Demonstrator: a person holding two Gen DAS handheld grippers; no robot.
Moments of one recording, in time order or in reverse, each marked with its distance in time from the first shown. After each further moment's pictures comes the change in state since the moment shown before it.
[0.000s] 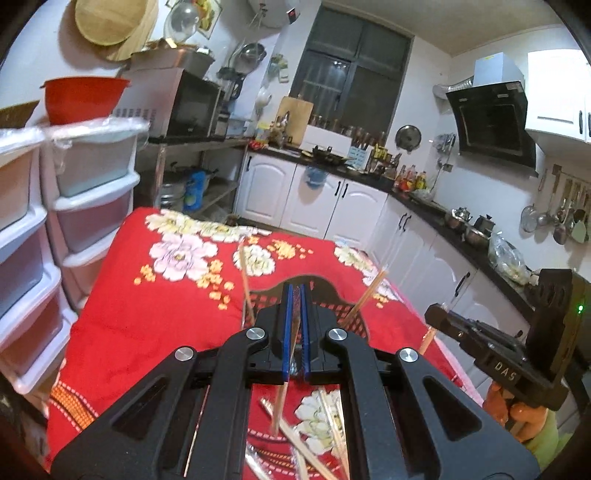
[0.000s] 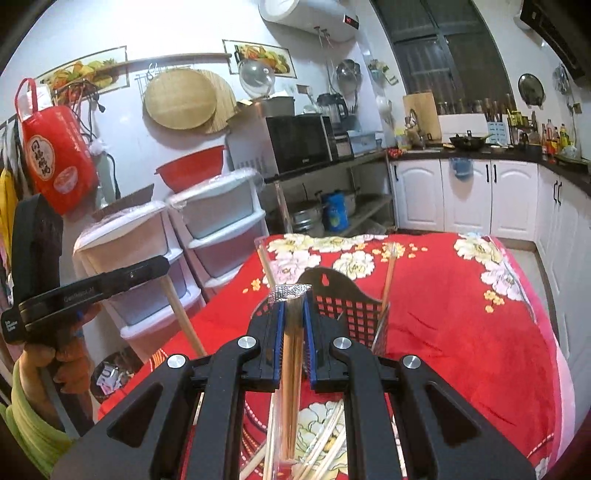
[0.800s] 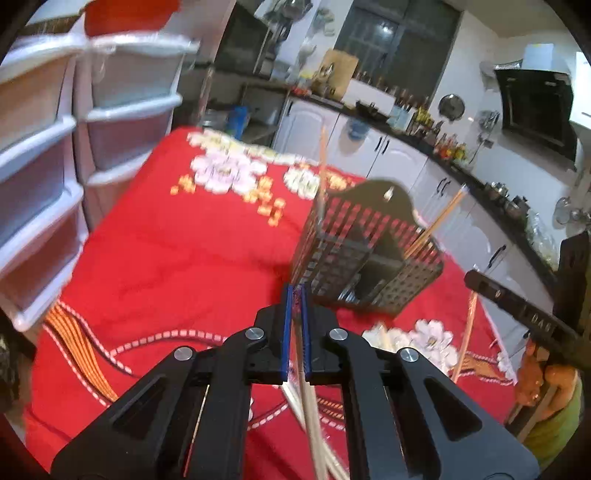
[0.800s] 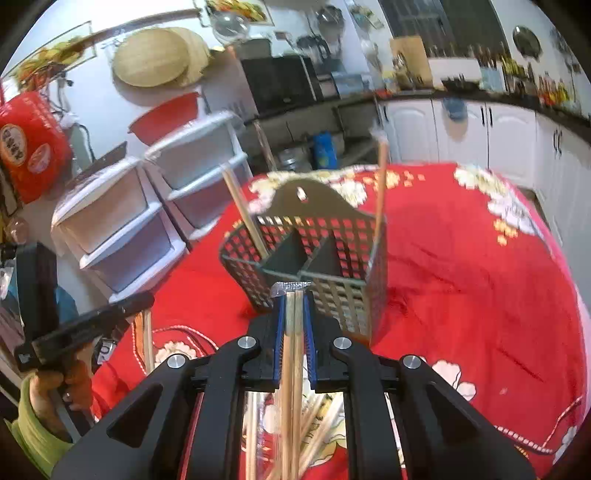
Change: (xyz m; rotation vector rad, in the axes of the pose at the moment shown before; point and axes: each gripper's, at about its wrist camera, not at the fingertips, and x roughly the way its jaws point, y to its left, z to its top) left arm 0.027 0.058 -0.077 -0.107 0.181 0.110; right arm 0.049 -0.018 -0.048 0.060 0.197 -0.016
